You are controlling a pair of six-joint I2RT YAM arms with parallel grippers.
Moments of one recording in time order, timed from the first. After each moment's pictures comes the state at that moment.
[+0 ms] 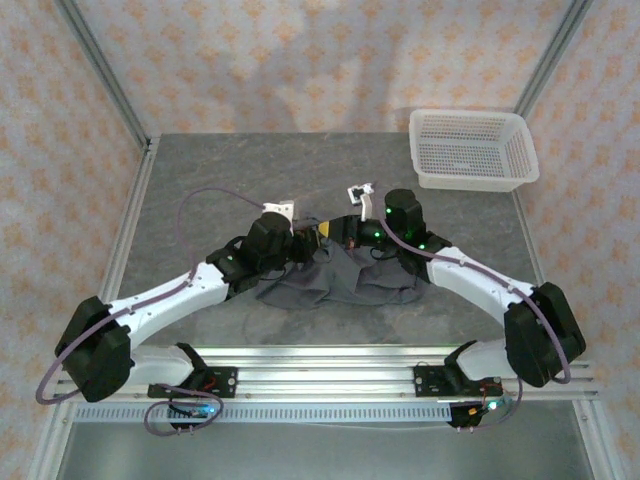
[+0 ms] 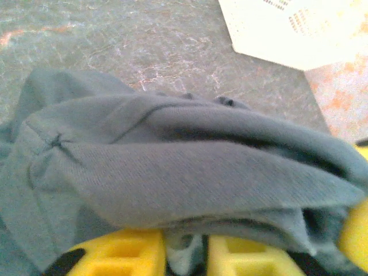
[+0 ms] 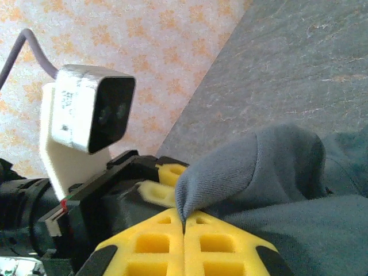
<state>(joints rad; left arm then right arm) -0.69 1.28 0.82 -0.11 -0.05 -0.72 0.56 1.35 0.82 0.22 -0.70 0.67</state>
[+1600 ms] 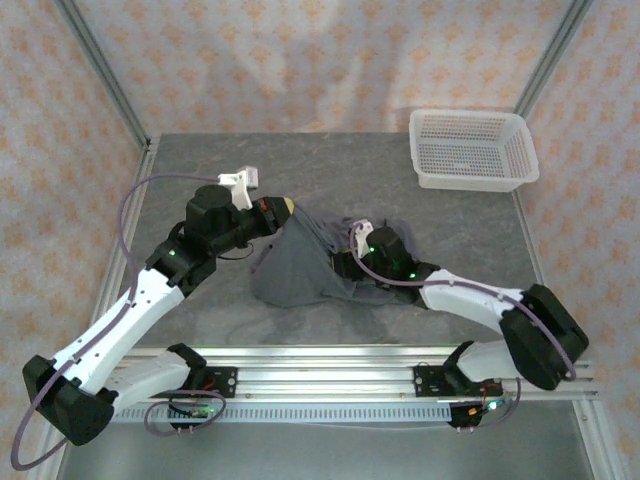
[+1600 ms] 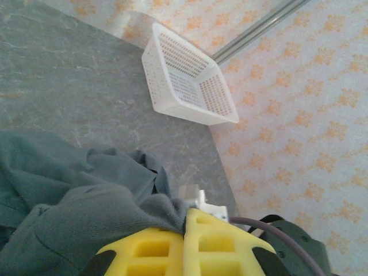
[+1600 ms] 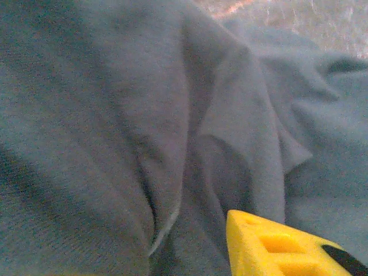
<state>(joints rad) -0.50 1.03 1.00 -0.27 0.23 -0.81 0.71 1.29 0.61 0.09 -0.13 0.33</state>
